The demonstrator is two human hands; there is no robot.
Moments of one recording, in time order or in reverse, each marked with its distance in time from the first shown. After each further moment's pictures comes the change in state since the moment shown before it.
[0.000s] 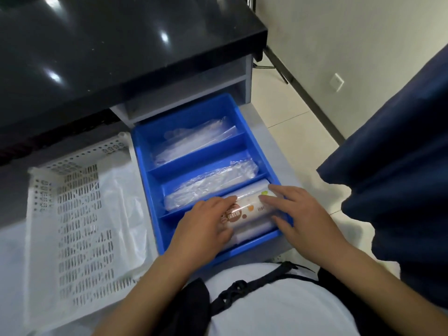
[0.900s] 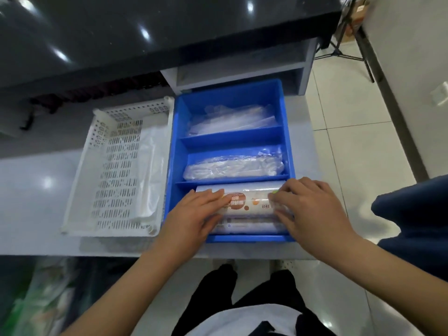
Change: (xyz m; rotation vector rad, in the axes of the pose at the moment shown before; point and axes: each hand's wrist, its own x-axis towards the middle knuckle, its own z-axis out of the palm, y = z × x) left_hand -0.040 0.017 0.021 -0.066 0.265 -0.255; right_hand 0.044 0.011 -0.035 -0.282 -0.190 -0.355
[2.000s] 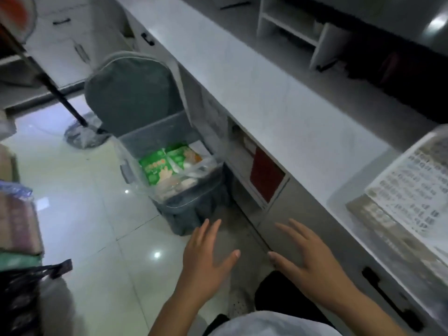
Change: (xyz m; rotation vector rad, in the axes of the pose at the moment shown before) left_hand -0.461 -0.273 0.022 -0.649 0.587 -1.072; right_hand -0.013 -0.489 0.216 0.036 -0.665 -0.477
